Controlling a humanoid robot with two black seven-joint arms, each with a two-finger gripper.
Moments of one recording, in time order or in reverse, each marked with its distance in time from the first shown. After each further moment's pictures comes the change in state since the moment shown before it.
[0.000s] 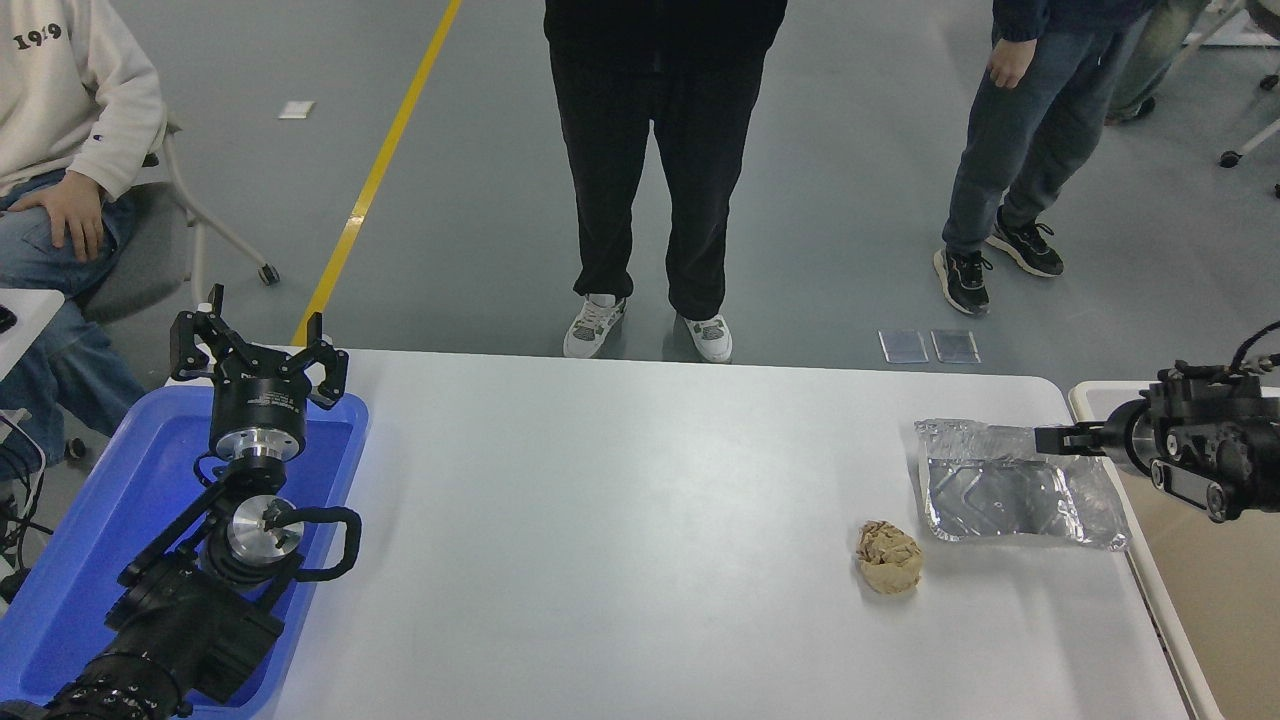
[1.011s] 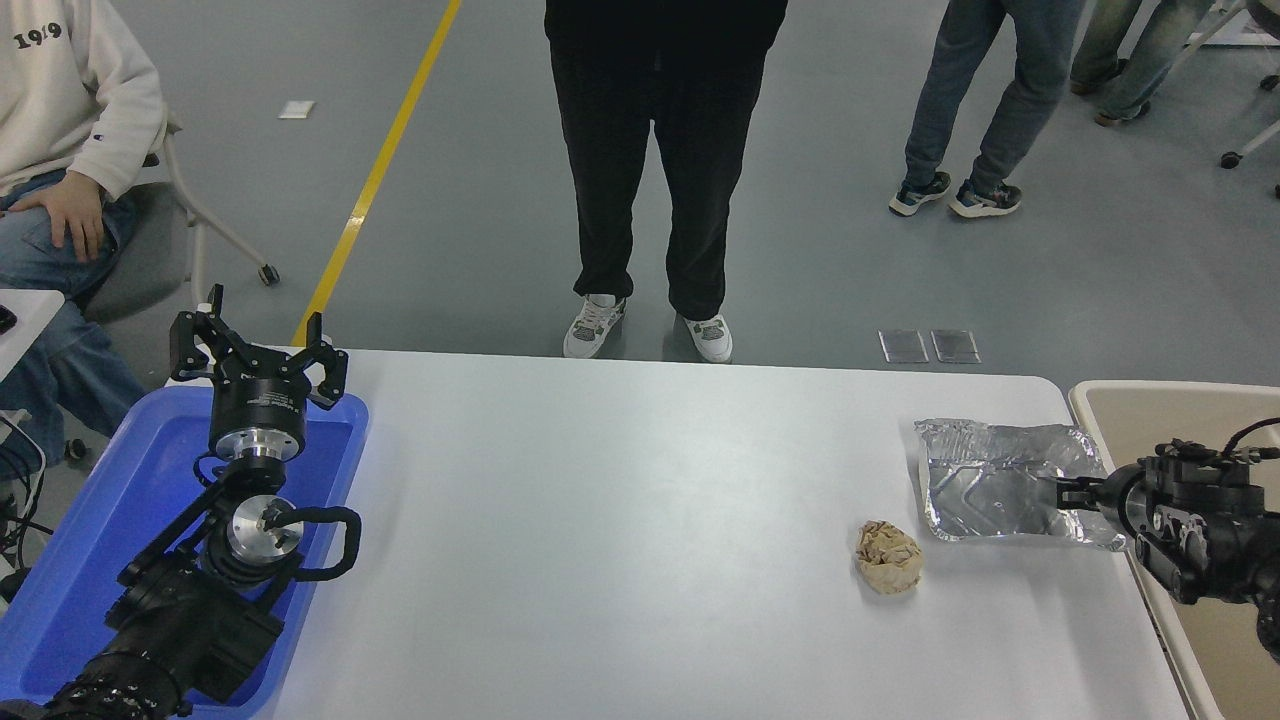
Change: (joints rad) left arm 0.000 0.000 0.000 0.000 0.000 0.000 0.000; right arm -0.278 0.110 0.121 -0.308 0.005 -0.007 0.047
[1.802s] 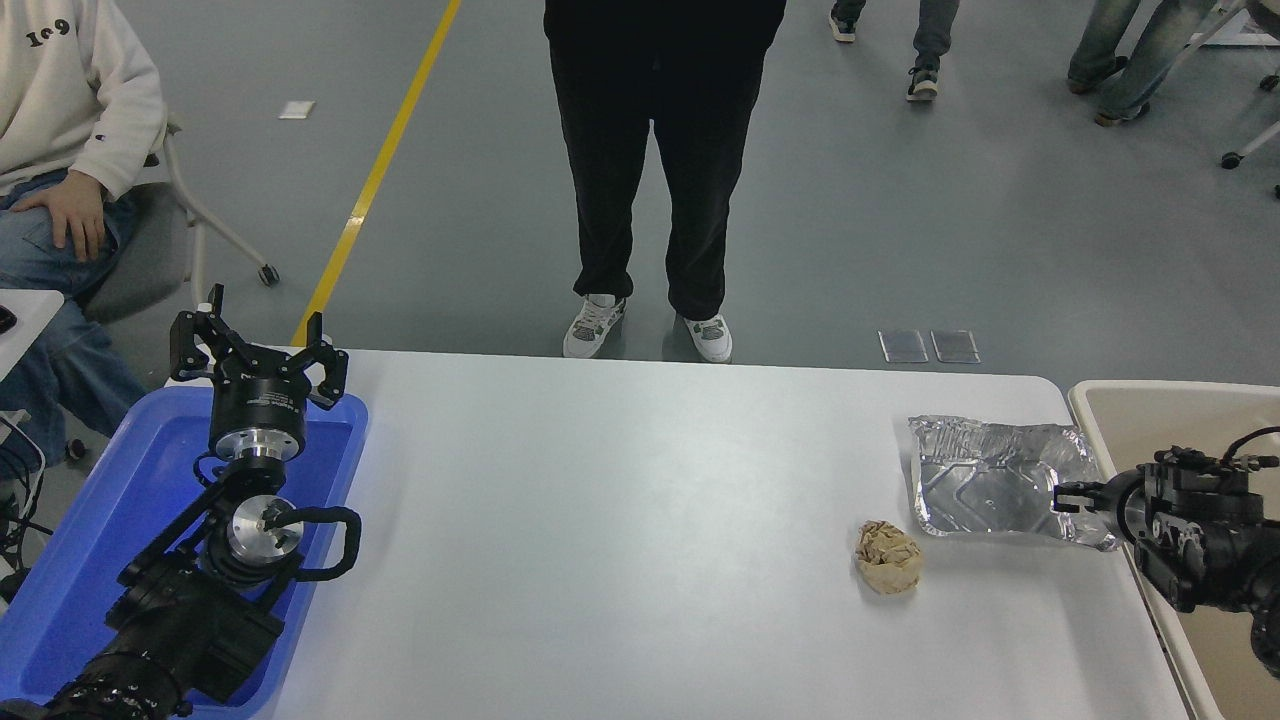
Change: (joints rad) left arm 0.000 0.000 0.000 0.000 0.000 0.000 0.000; right arm -0.011 0.004 0.000 -0.012 0.000 0.001 0.003
